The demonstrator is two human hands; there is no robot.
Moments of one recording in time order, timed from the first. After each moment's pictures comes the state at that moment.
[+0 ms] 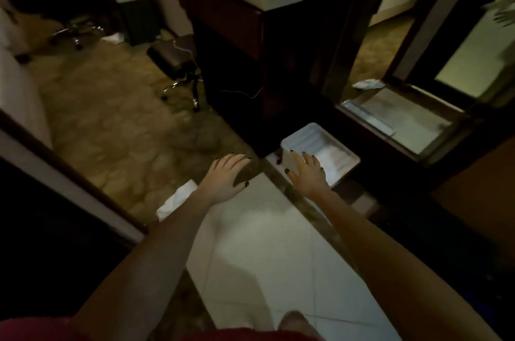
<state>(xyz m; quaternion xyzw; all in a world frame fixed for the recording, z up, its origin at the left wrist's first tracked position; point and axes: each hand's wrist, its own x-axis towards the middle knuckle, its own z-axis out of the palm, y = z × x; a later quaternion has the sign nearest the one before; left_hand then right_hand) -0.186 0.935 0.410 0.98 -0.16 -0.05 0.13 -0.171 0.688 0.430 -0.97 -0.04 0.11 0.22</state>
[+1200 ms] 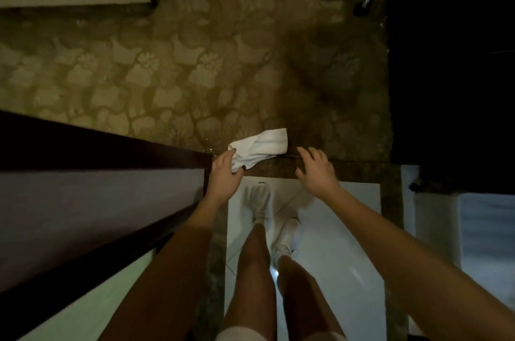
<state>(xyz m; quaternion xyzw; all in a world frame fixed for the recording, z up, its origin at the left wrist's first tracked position) 0.031 1.282 0.082 0.78 0.47 -0.11 0.40 0.211 1.122 0.093 -0.86 -0.33 0.39 0.04</state>
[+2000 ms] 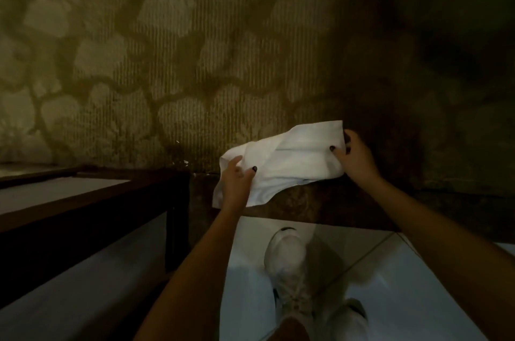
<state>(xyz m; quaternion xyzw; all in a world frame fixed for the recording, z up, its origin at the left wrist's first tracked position) 0.066 1.376 -0.427 0.62 0.63 -0.09 0.46 0.286 1.236 -0.433 -0.85 -0.09 0.45 0.27</state>
